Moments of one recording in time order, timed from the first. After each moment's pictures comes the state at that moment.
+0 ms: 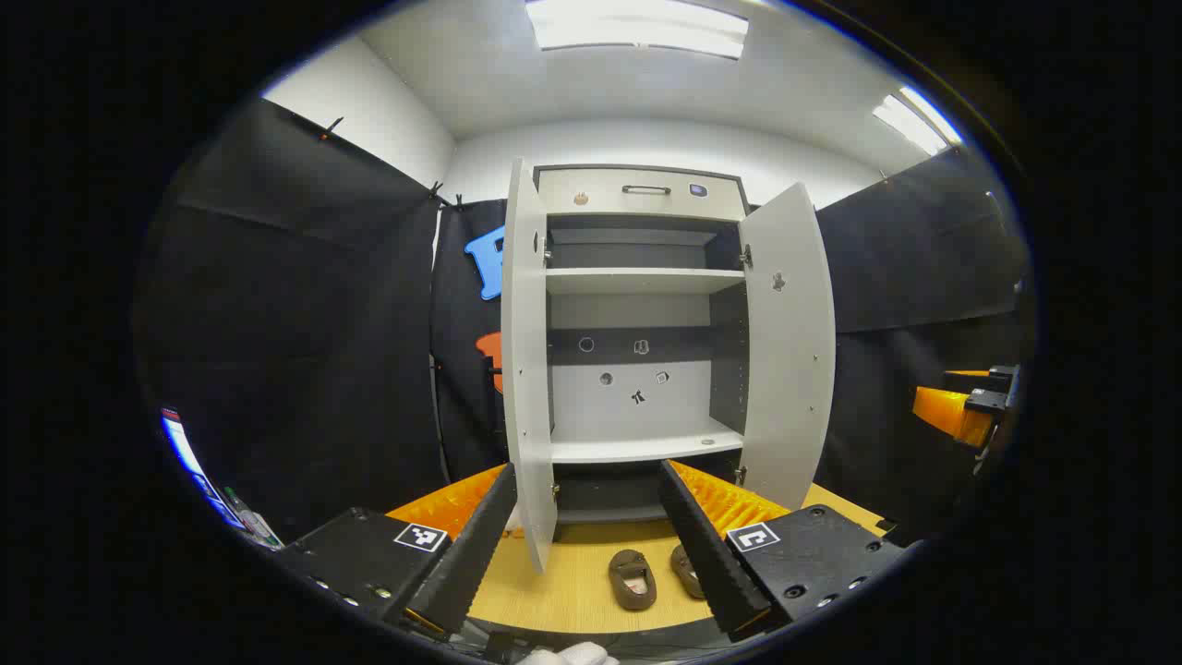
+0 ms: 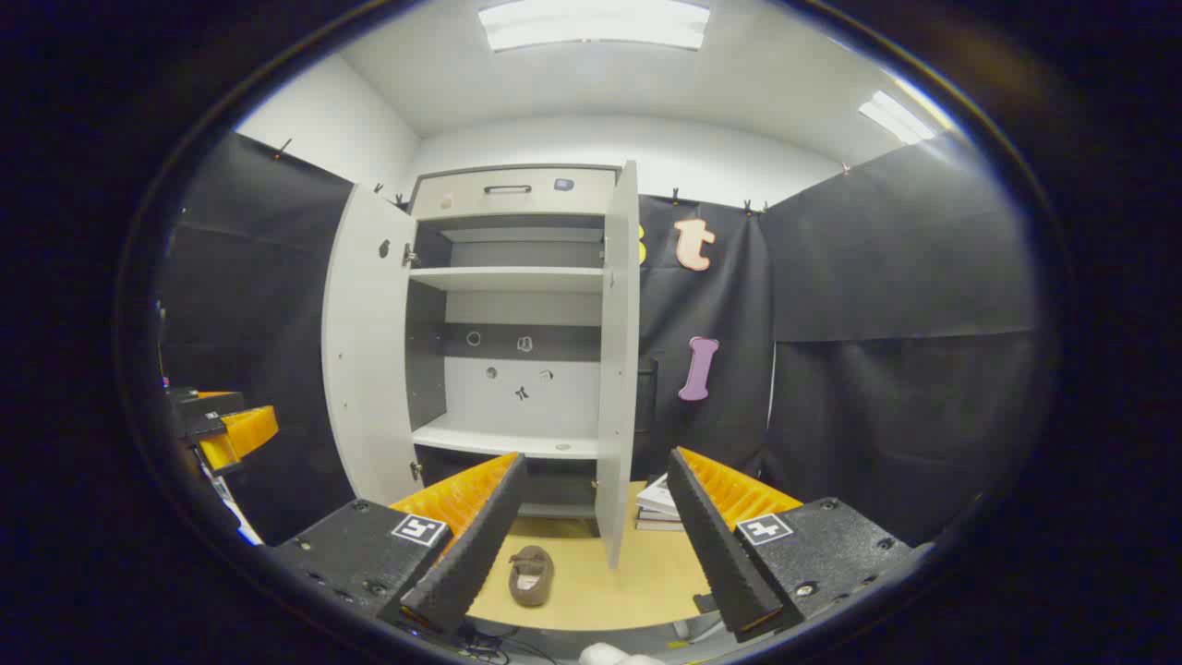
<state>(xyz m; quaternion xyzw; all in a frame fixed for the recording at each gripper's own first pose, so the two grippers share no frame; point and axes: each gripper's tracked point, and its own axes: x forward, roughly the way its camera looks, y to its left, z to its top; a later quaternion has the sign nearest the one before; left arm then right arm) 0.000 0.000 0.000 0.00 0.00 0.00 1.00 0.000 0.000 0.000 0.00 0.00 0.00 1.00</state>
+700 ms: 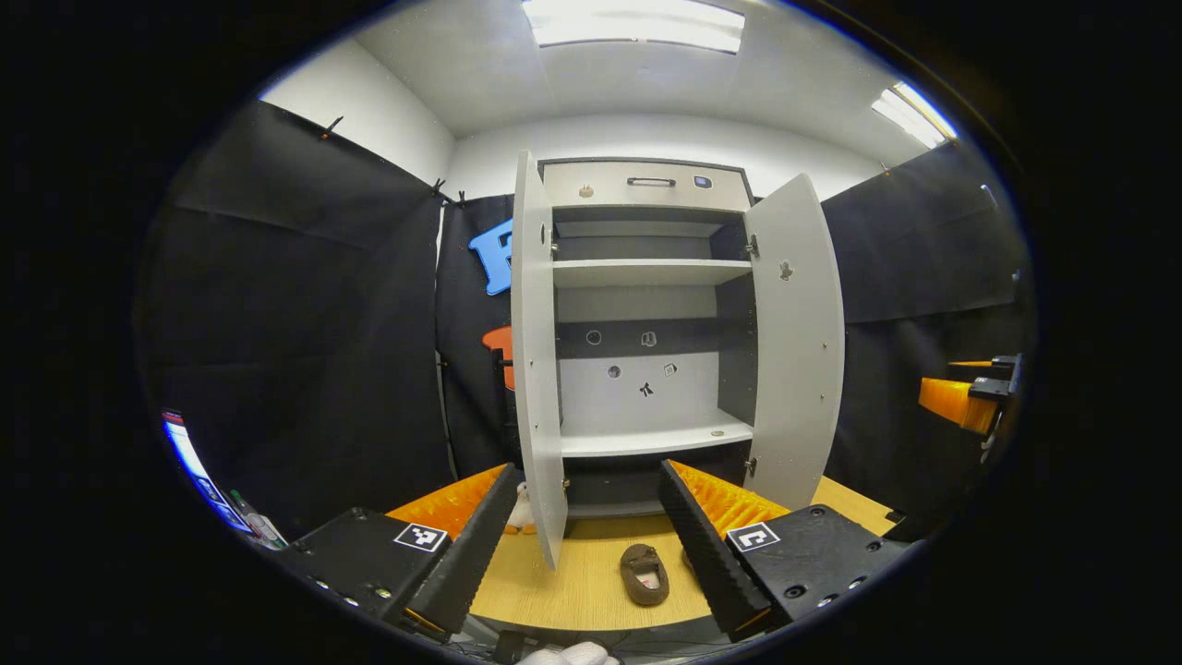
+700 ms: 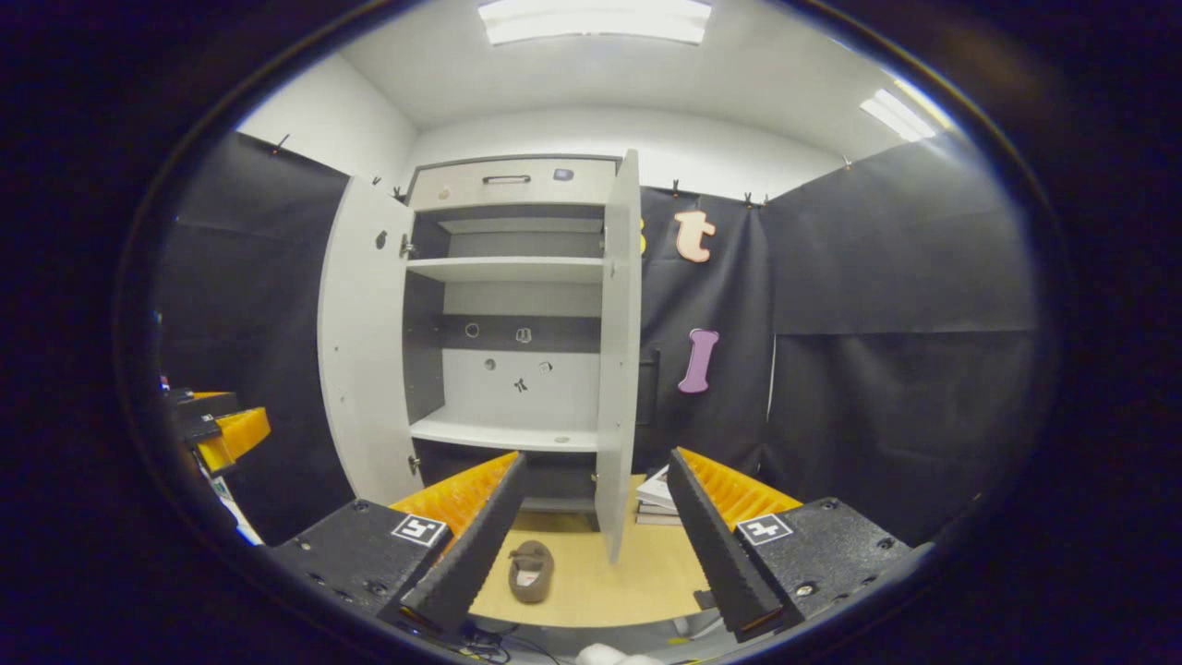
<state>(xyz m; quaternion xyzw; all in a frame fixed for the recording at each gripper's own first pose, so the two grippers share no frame) -0.003 0.014 -0.010 0.01 0.01 0.01 1.00 0.009 0.012 -0.016 0.00 0.02 0.01 1.00</state>
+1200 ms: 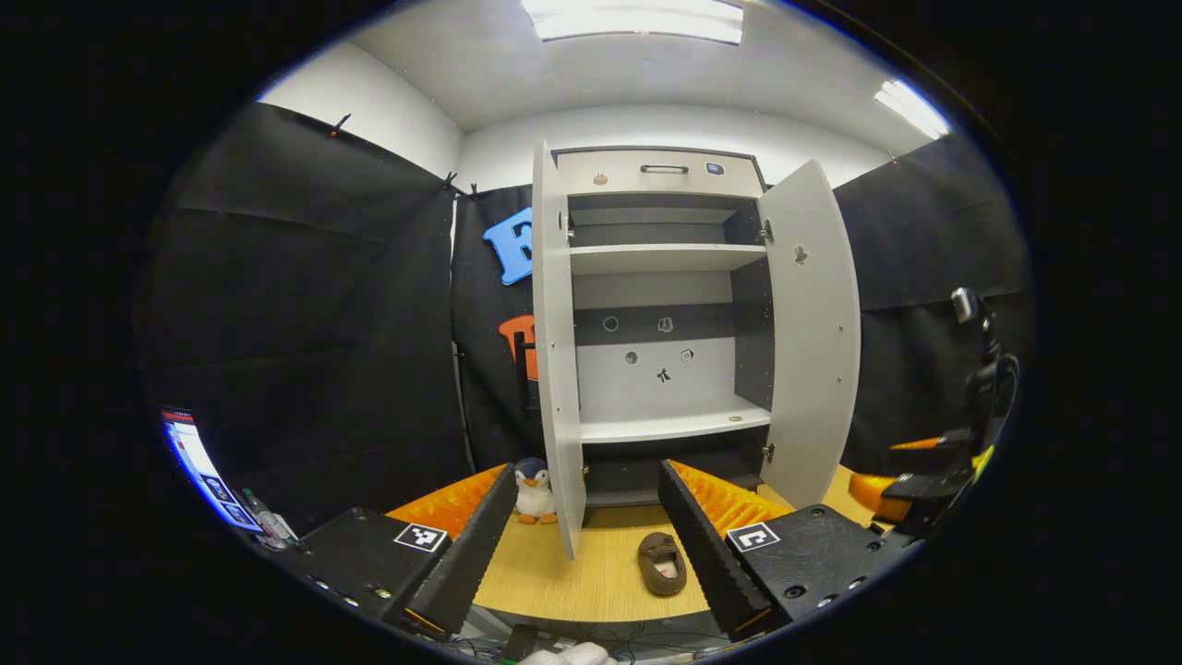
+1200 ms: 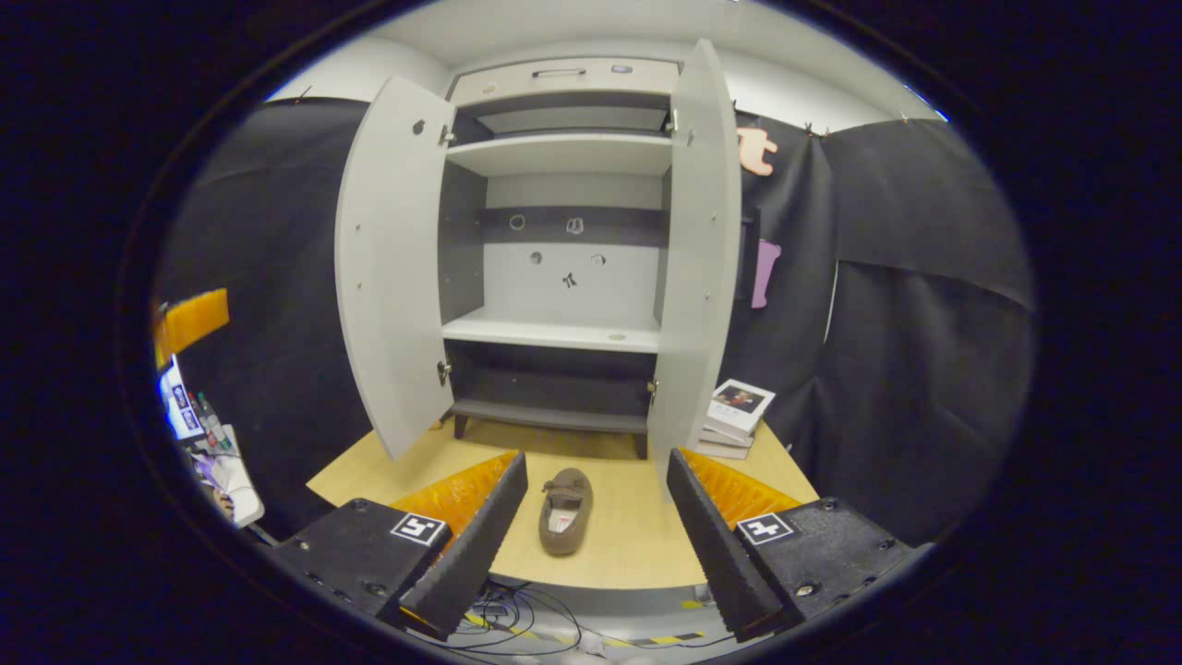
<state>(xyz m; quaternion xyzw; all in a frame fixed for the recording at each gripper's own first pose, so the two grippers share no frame) -0.008 0.034 -0.024 0.01 0.03 0.04 1.00 0.071 0.073 -0.179 -0.04 0.18 0.07 0.98</state>
